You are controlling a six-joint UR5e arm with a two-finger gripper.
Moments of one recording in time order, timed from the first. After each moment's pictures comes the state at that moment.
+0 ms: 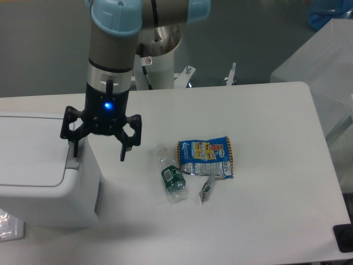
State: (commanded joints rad) arm 2.23 -1.72 -1.57 -0.98 1.24 0.08
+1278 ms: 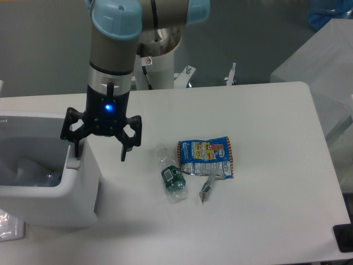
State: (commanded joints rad) arm 2.23 -1.72 -1.56 -0.97 1.25 0.08
